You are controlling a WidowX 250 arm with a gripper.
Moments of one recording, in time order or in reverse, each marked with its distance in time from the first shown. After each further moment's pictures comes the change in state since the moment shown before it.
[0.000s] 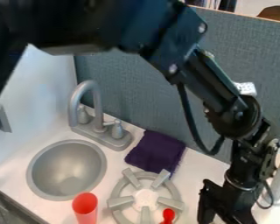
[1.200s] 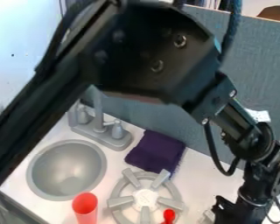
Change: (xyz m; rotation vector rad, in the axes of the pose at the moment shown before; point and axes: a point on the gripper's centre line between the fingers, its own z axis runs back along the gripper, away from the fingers) arm 0.030 -0.011 -0.032 -0.035 0.030 0.011
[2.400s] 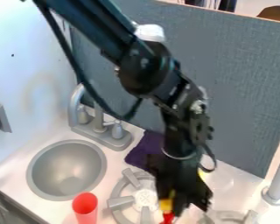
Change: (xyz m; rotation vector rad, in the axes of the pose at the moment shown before) arm -0.098 0.057 0.079 0.042 -0.264 0.325
